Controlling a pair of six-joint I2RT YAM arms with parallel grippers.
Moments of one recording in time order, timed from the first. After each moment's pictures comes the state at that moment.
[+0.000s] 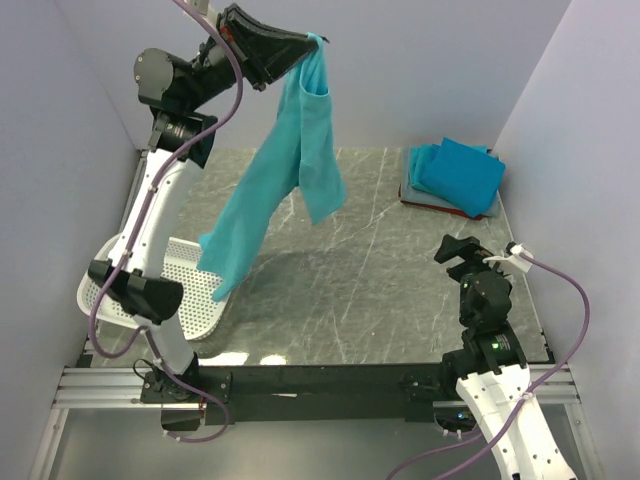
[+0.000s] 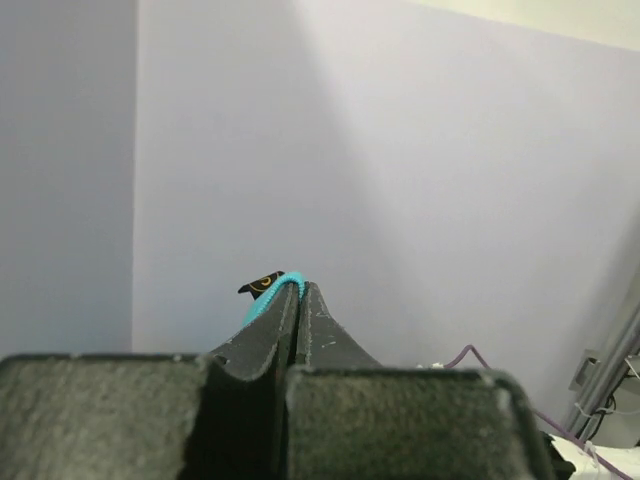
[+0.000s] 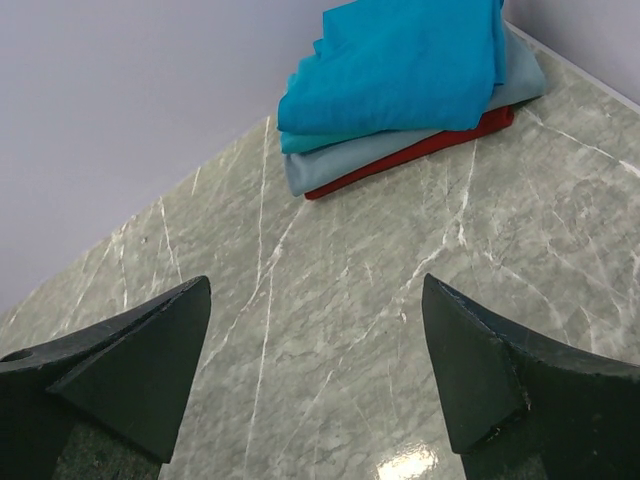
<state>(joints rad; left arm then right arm) -0.36 1.75 2.16 0.34 0.80 -0.80 0.19 0.34 0.39 -0.17 0.45 0.57</state>
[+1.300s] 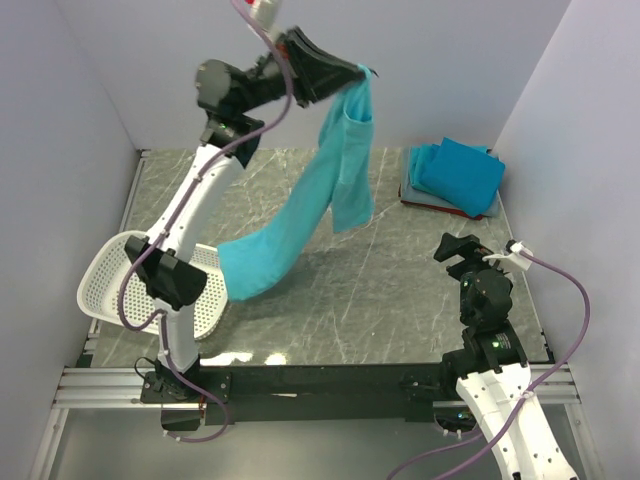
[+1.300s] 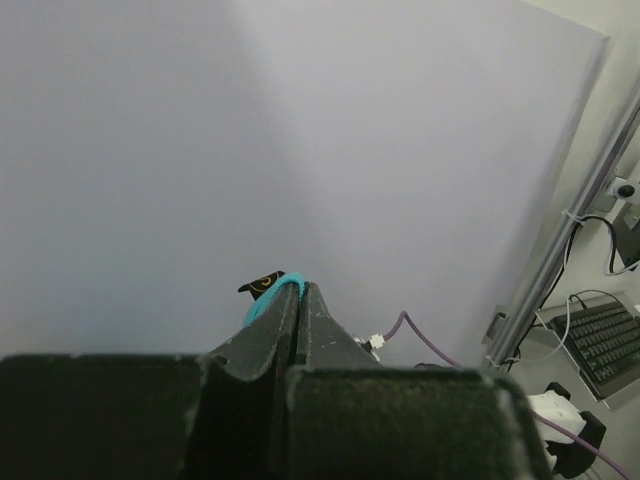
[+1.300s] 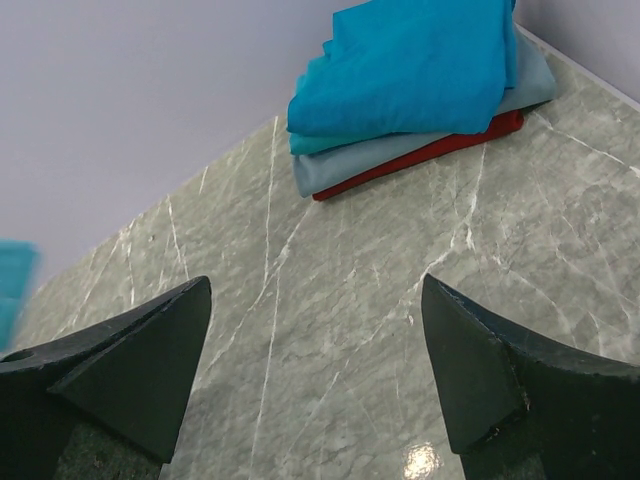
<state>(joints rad) -0.48 1.96 2.33 0.52 0.90 -0.98 0.19 0.35 0.41 -0.16 0.43 0.57</state>
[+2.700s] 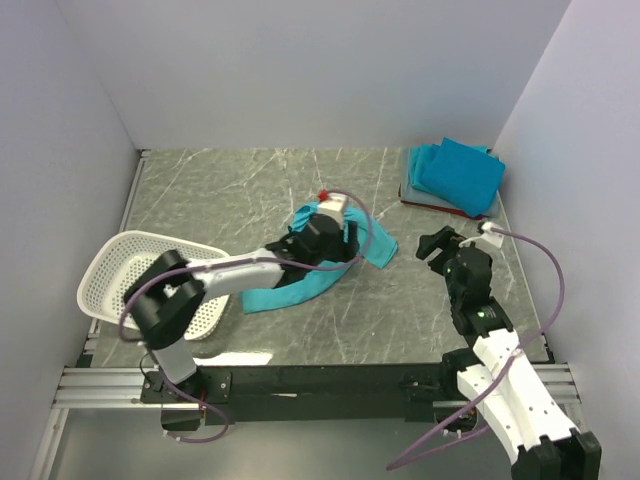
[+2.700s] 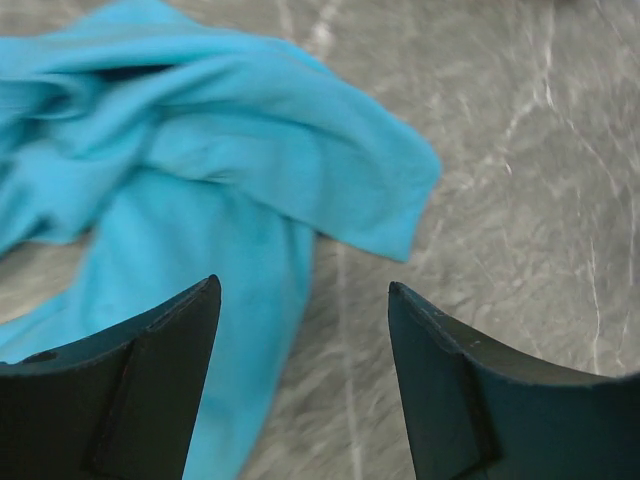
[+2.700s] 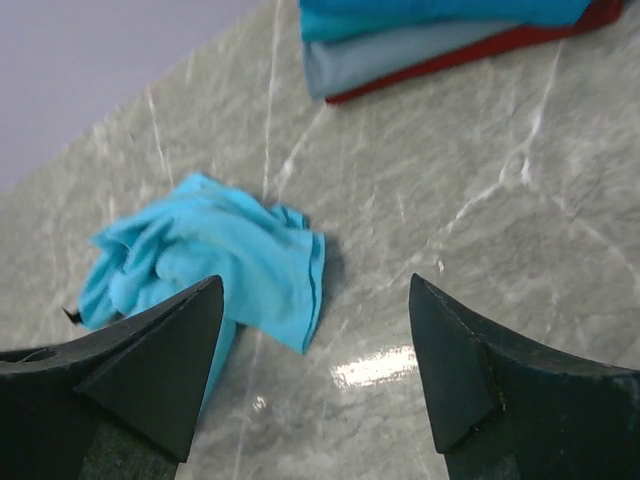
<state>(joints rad) -0.89 1.68 1.05 0.15 -0.26 -0.49 0.20 0.65 0.41 -0.06 0.26 0.59</state>
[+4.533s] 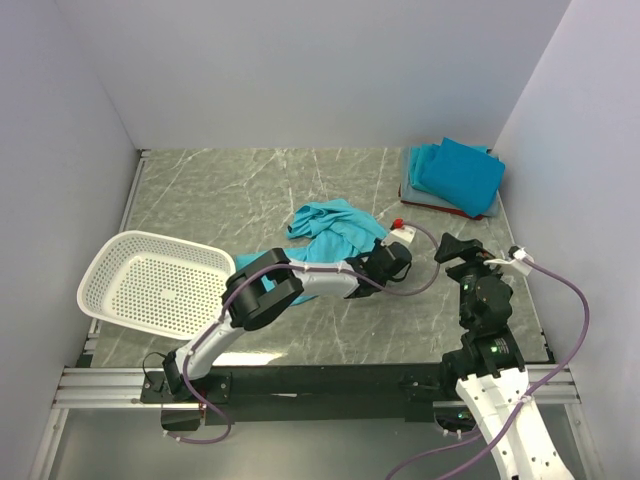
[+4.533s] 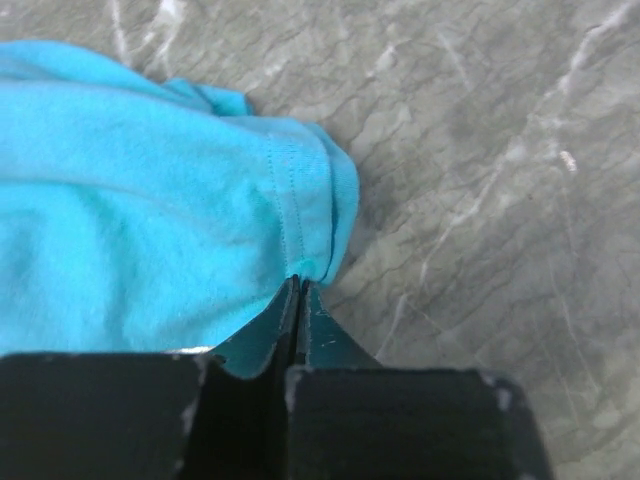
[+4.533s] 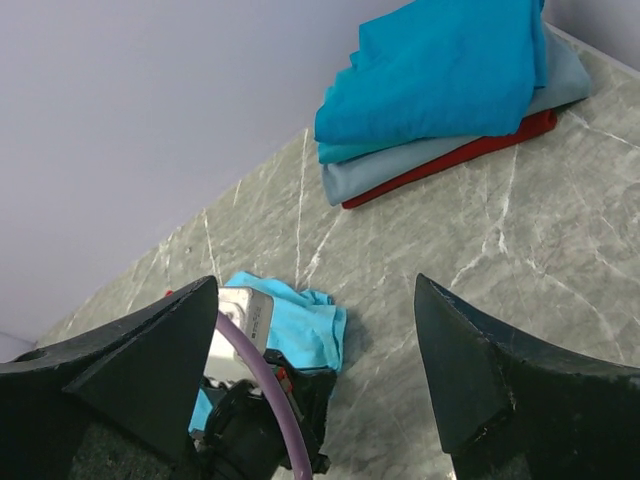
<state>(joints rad) -1.10 2.32 1.61 0.10 -0.55 -0.28 0.20 0.30 0.36 -0.10 0.42 0.62</state>
